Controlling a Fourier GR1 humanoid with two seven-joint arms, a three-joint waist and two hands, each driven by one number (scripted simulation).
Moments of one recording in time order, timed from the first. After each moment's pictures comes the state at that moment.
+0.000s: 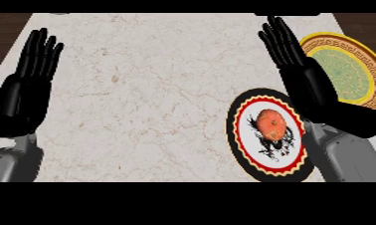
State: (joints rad) left arm -0.17 0.36 0.03 -1.64 0.24 0.06 -0.13; right arm -0.37 -0.31 0.24 -1.65 -0.28 -0.05 -0.11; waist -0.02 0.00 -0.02
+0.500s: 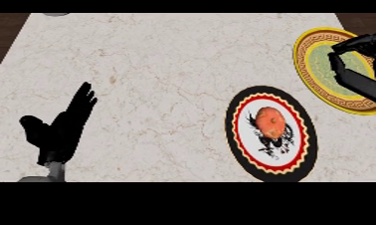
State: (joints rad) left arm 0.01 0.28 -0.07 -1.47 0.25 0.09 0.08; right arm -0.30 -0.57 -0.04 -1.47 -0.20 -0.08 -0.15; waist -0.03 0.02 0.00
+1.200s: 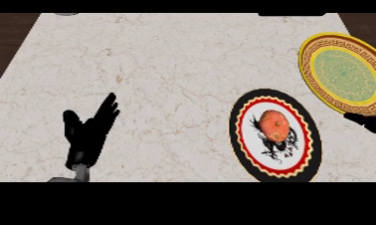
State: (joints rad) left arm 0.01 0.18 -0.15 -1.43 0.19 0.12 0.20; right arm -0.12 -0.64 -0.16 -1.27 -0.12 0.03 -0.42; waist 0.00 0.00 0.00
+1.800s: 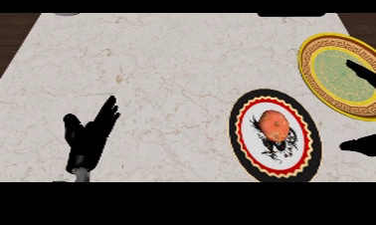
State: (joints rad) left arm 0.03 0.17 -0.15 -1.43 0.18 0.11 0.19; right arm -0.06 -0.78 0.03 -1.57 0.09 0.14 -0.03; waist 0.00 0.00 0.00
